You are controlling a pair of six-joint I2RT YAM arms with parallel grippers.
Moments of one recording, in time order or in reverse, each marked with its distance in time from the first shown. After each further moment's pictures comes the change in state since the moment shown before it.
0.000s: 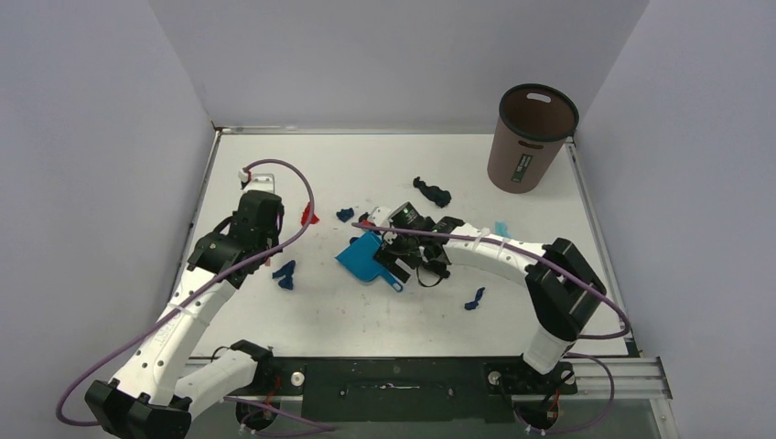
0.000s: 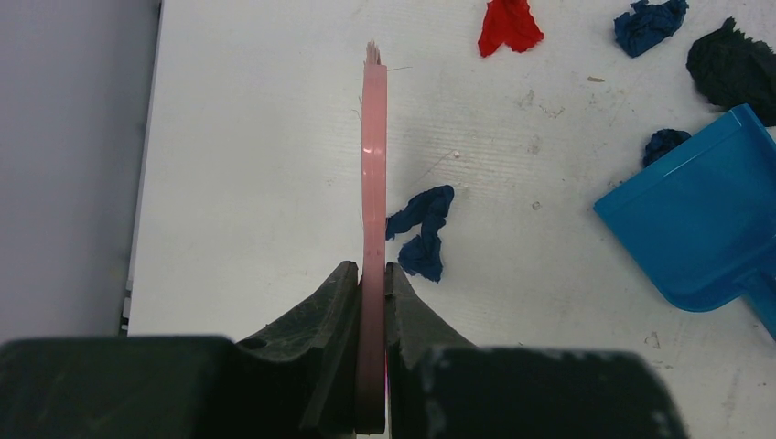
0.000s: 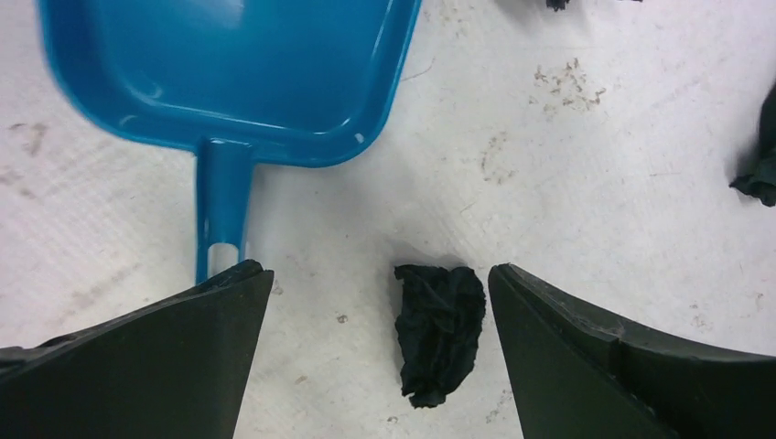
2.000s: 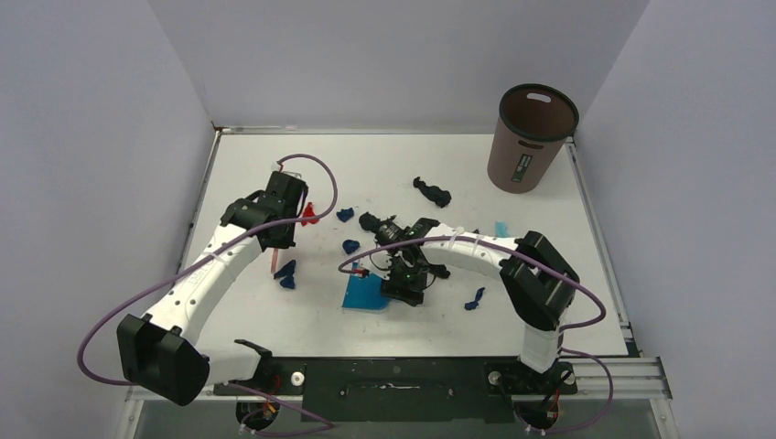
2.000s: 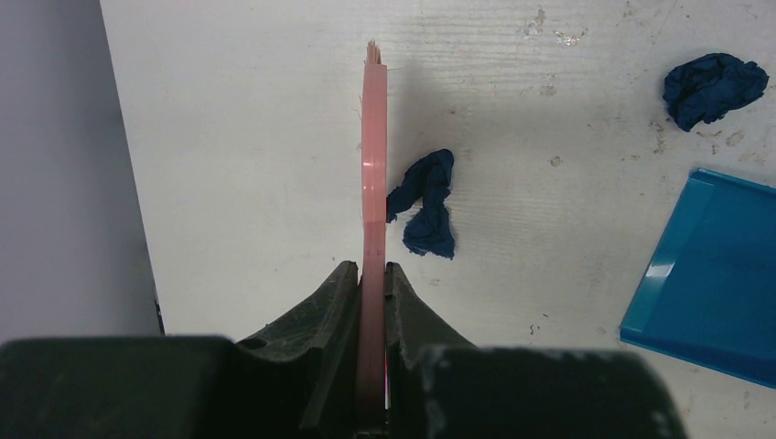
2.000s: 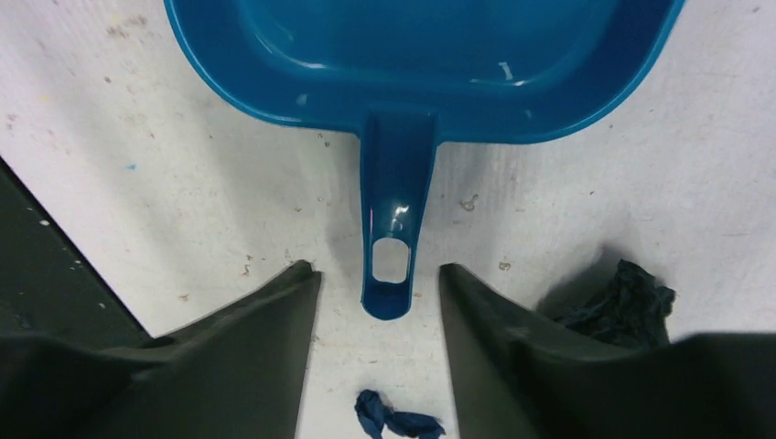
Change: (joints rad) left arm 0.004 0.287 0.105 -0.069 0.066 0.080; right arm 0.064 0.133 0.163 -0.465 -0.242 -0.298
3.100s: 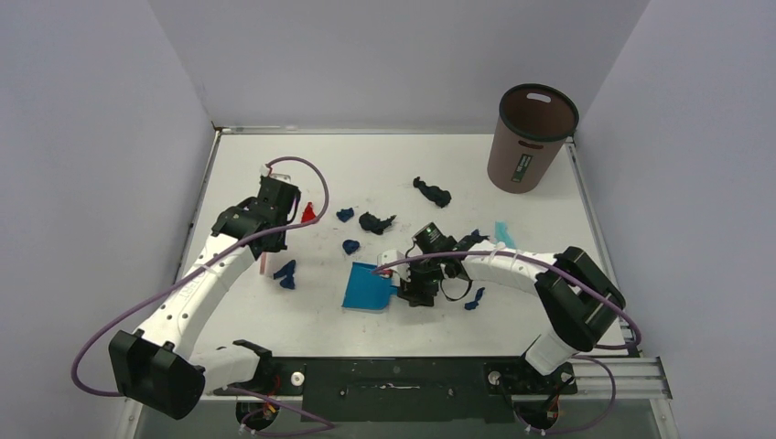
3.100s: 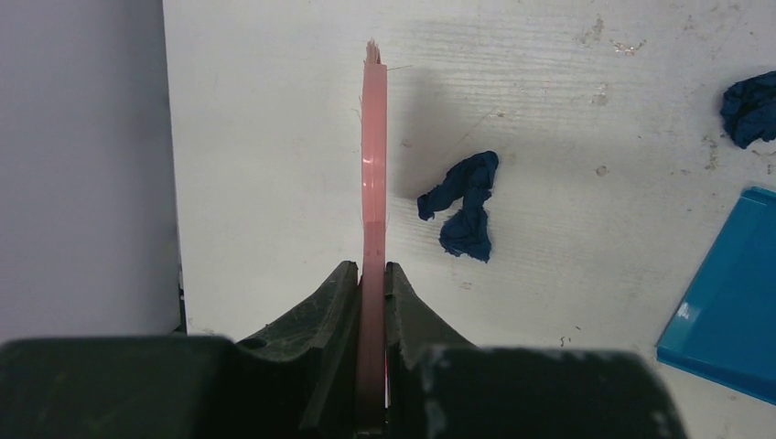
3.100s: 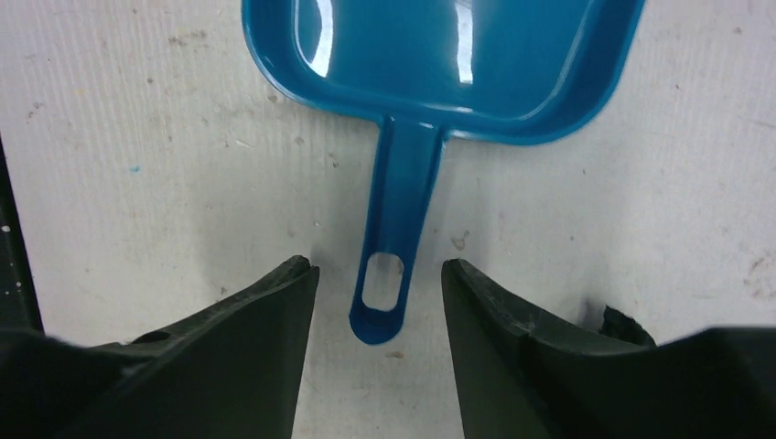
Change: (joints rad) left arm 0.016 -0.080 -0.042 -0.004 -0.065 -0.006; right arm -0.170 -0.262 -0.447 0.515 -0.330 -0.201
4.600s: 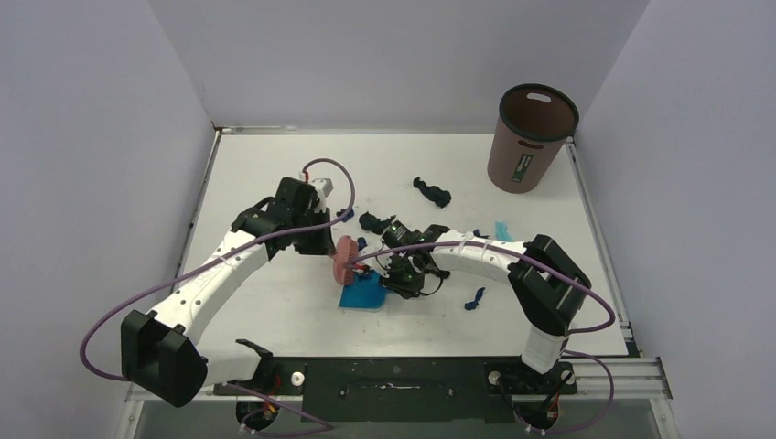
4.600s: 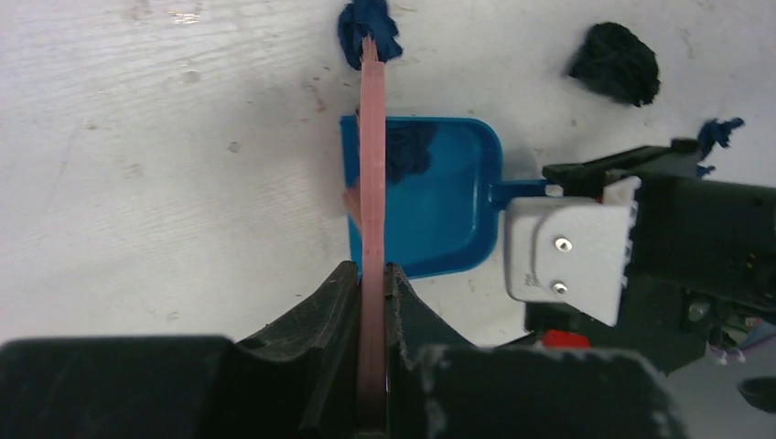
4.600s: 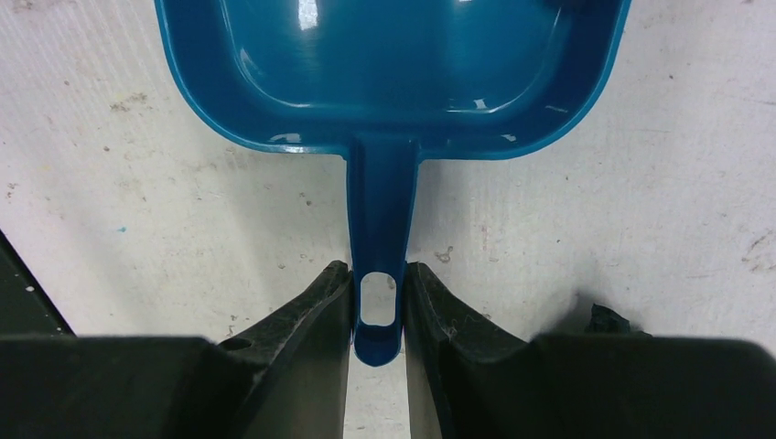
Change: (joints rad) left arm -0.045 0.063 -0.058 0.211 0.623 -0.145; right arm 0.148 0.181 0.279 -0.245 0.270 0.213
